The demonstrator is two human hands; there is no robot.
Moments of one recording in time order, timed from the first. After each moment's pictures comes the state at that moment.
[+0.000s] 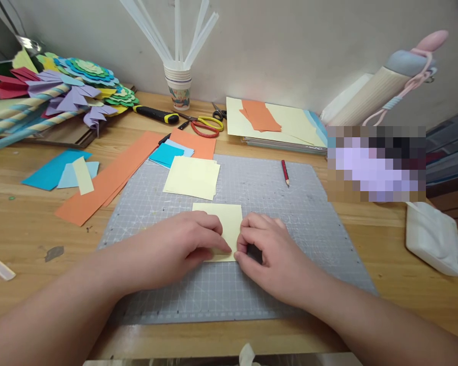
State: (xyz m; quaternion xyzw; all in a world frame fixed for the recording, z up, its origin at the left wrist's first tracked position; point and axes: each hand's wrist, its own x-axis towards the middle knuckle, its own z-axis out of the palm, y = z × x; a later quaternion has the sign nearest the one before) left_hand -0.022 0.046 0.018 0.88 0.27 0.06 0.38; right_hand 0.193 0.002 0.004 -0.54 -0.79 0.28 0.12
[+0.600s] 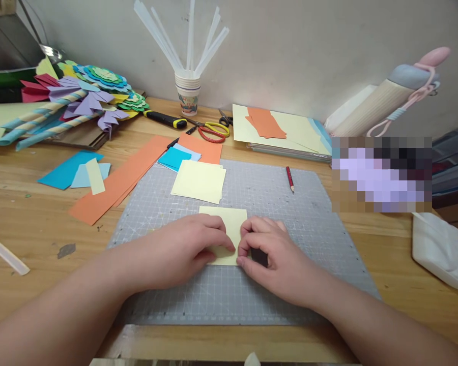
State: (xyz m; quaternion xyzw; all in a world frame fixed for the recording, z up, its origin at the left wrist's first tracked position) left_hand -0.025 0.044 0.016 0.88 0.29 0.06 0.38; right_hand 0.192 0.008 0.008 -0.50 -0.80 0.31 0.12
